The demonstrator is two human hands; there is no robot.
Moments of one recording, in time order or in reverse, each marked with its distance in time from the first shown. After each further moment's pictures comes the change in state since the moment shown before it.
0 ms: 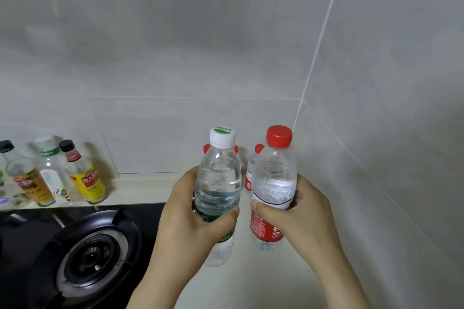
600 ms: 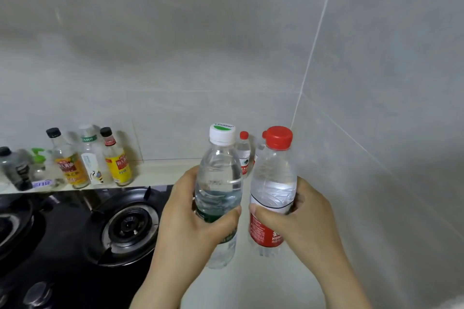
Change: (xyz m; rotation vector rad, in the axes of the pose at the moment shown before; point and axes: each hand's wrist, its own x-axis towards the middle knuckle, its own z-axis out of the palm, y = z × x) left_hand -0.105 0.016 -0.080 0.007 0.006 0.058; right_hand -0.136 -0.048 0.024 -0.031 0.029 -0.005
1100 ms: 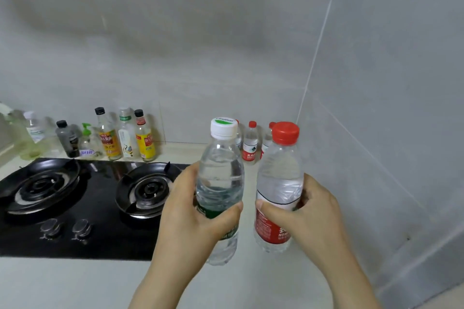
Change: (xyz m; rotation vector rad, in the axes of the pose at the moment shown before) left_hand -0.120 0.046 0.005 0.059 0.123 -0.002; right_hand -0.093 0.011 -0.053 0.005 -0.033 -0.095
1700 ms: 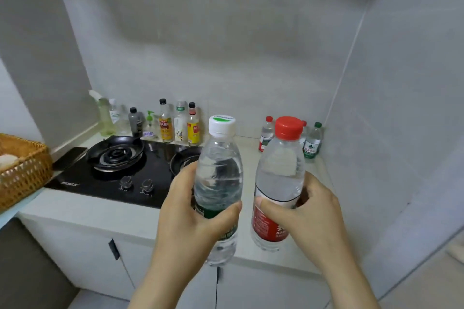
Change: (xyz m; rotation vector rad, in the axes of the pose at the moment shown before) left_hand -0.143 0.037 -0.094 0.038 0.170 -0.006; right_hand -0.142 -0.064 0.006 0.090 -0.150 -0.107
